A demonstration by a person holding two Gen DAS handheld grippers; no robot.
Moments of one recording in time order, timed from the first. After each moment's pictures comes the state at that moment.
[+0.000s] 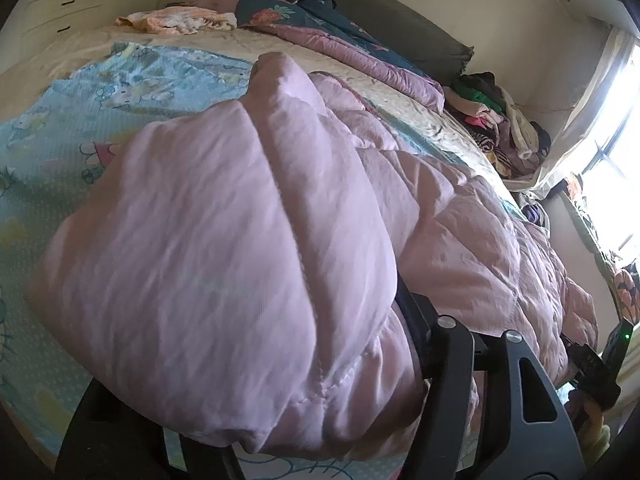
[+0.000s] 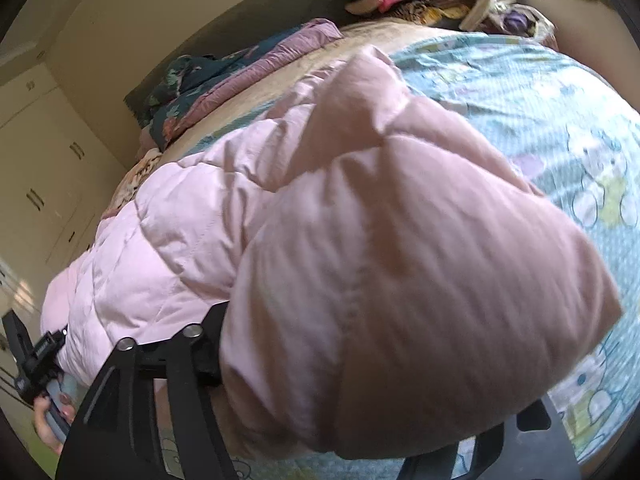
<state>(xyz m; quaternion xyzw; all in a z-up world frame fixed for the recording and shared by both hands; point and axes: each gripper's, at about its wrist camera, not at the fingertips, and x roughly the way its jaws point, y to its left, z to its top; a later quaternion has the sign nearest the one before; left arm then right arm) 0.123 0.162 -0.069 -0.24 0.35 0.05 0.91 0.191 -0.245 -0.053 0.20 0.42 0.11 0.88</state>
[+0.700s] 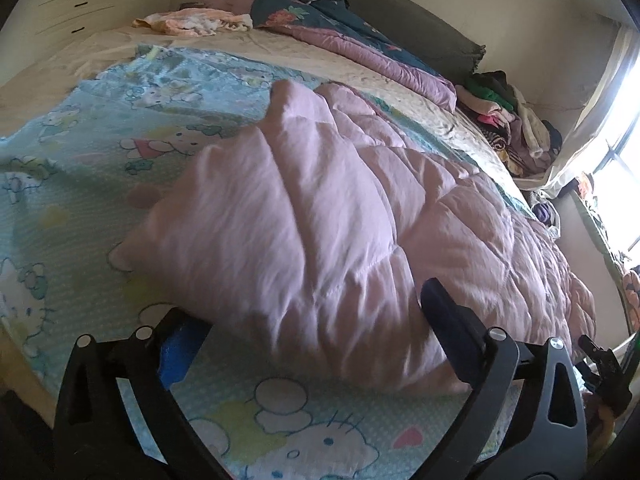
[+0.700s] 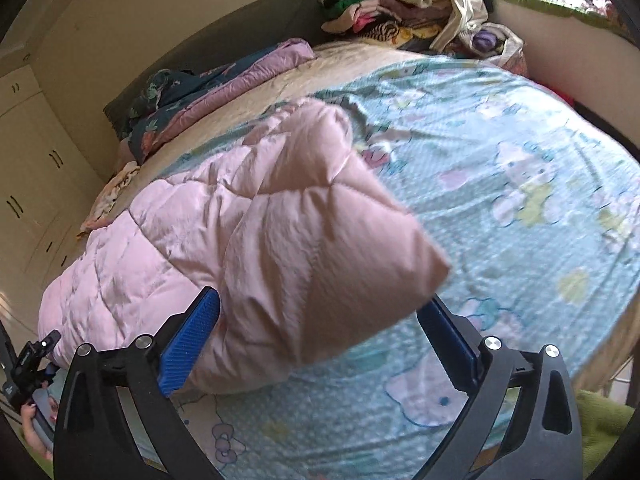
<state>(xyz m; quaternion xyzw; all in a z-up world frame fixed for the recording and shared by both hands) 0.085 0.162 -0.050 -0.23 0.36 0.07 0.90 0.139 -0.268 -0.017 0.17 0.39 0.05 0.90</state>
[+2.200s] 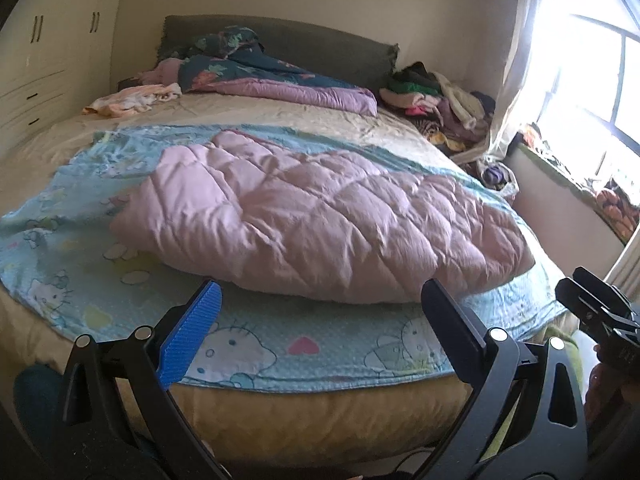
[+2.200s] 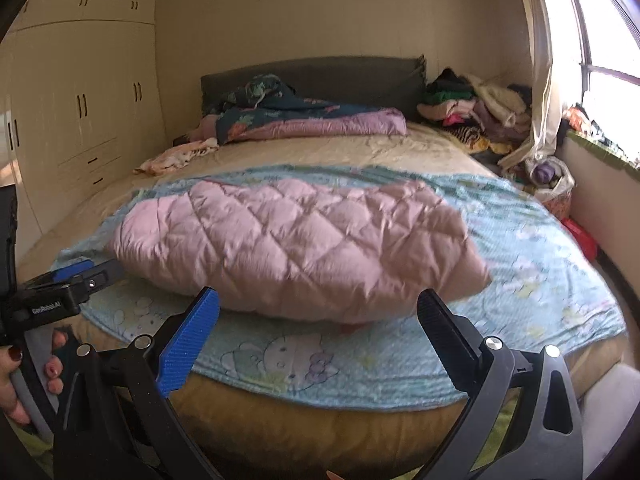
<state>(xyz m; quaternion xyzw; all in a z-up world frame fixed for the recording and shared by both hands) -0.012 0.035 0.003 -0.11 0.29 0.00 0.95 -0.015 -0.163 0.067 0.00 0.28 0.16 0.95</state>
